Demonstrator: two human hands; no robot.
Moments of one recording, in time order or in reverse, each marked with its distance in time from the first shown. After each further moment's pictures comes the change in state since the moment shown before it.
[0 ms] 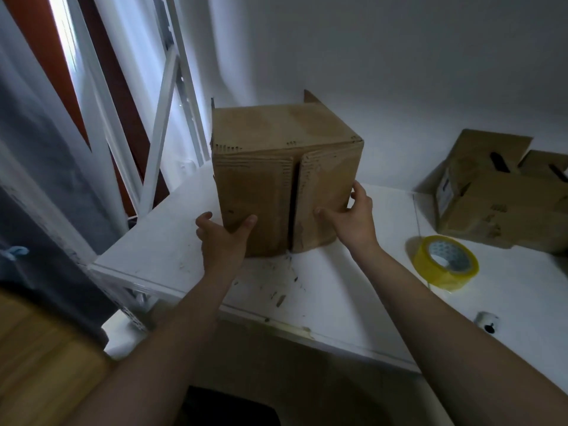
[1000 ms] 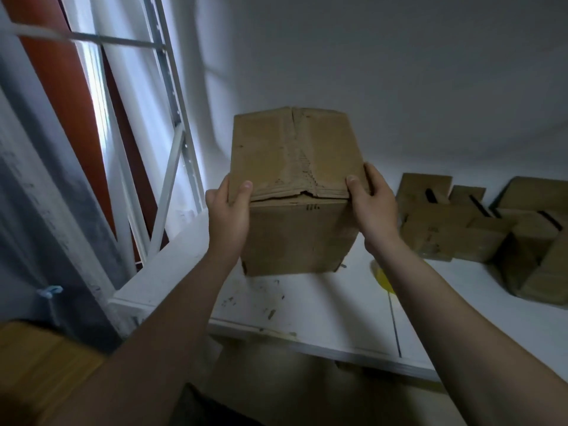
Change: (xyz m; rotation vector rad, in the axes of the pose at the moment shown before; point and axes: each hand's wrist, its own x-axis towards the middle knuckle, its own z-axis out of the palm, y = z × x) left_hand -0.095 0.155 -0.060 -0.285 -0.091 0.377; right_hand -0.071 -0.126 -0.112 0.164 0.269 -0.169
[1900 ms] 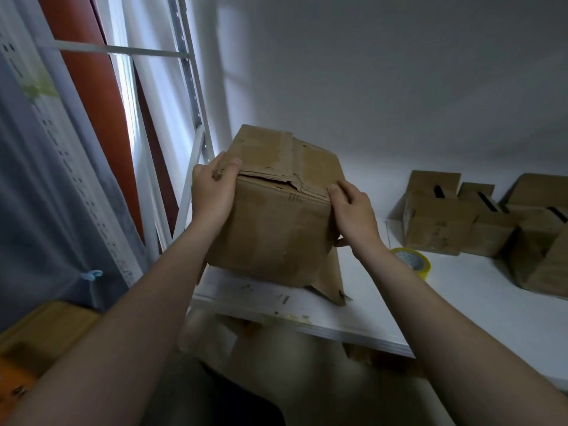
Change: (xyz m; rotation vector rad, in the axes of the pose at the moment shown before) left_hand 0.009 0.037 -0.061 0.106 0.067 0.027; right_hand -0.053 -0.012 0.023 -0.092 -0.199 0.096
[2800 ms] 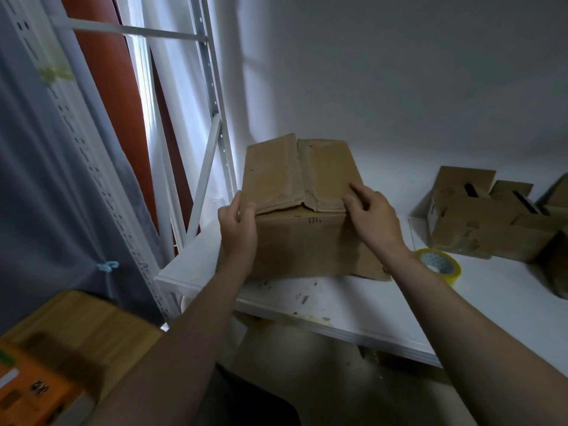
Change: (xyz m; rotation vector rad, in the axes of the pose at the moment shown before) left_hand -0.016 -0.093 0.014 -0.130 0.032 -0.130; right_hand 0.023 0.025 0.019 -0.301 -0.011 -0.157
